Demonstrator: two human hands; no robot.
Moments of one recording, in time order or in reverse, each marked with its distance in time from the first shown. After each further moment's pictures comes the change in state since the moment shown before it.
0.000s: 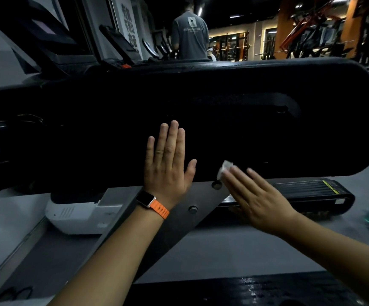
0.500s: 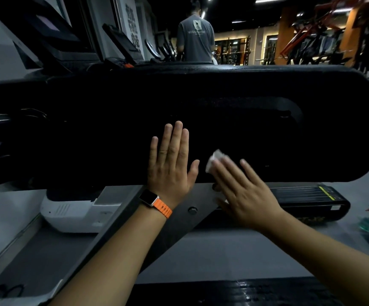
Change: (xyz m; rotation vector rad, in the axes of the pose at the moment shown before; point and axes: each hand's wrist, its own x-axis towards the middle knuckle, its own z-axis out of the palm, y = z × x) left_hand -0.001 0.004 0.004 0.001 0.034 -0.022; right_hand 0.039 -0.012 -0.020 0.032 0.054 0.118
